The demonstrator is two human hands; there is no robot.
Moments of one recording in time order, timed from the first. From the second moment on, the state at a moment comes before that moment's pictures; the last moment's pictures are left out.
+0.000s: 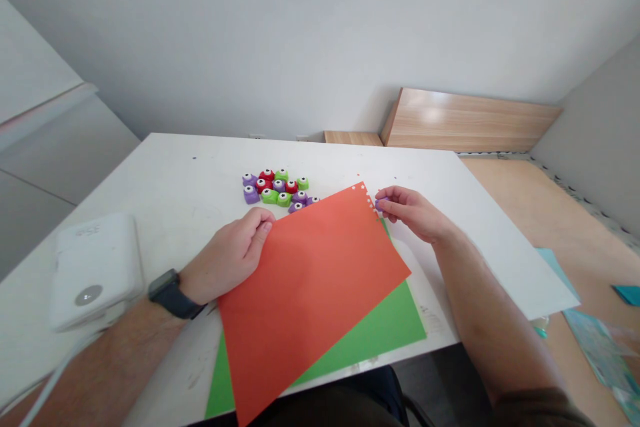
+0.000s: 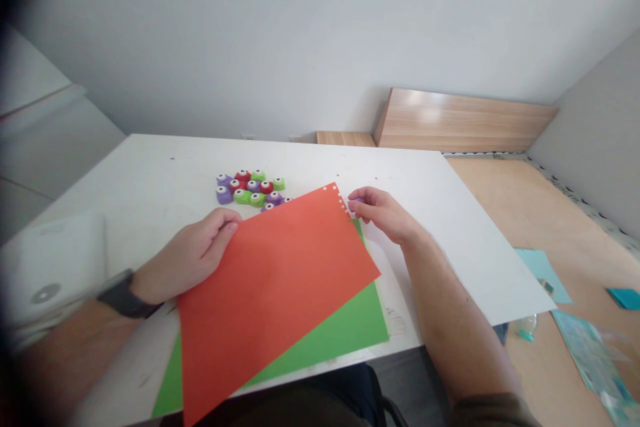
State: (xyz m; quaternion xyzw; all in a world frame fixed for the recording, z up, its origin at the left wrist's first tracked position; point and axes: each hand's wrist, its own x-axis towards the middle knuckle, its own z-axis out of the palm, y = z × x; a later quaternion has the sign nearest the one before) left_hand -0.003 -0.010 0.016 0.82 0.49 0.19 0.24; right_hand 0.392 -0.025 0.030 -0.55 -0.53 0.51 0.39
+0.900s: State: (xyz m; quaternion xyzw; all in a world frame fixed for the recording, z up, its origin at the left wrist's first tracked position) left_hand -0.003 -0.009 0.019 0.80 0.51 0.20 0.23; right_hand 0.395 -0.026 0.037 -0.55 -0.56 0.50 0.36
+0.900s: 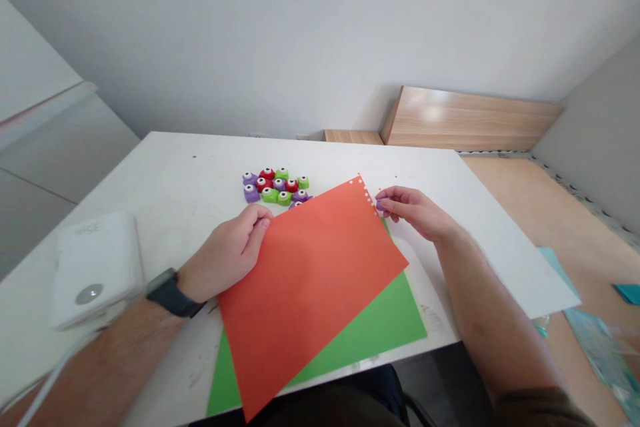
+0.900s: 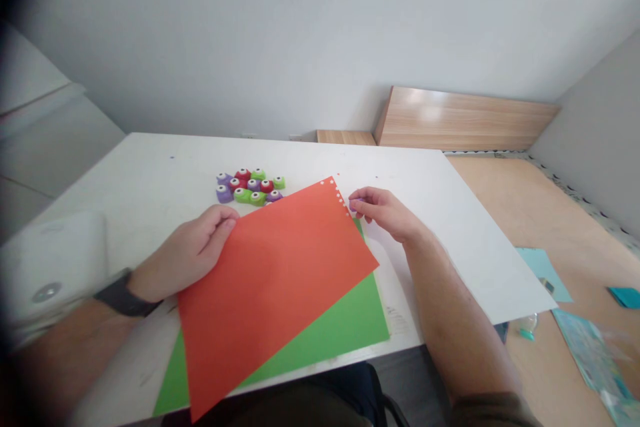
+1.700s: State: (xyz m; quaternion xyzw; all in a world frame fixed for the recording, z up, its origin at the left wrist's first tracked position) left_hand -0.003 -0.009 0.019 0.80 0.51 0.20 0.24; right_hand 0.402 -0.028 0.046 -0.59 -0.56 0.47 0.35
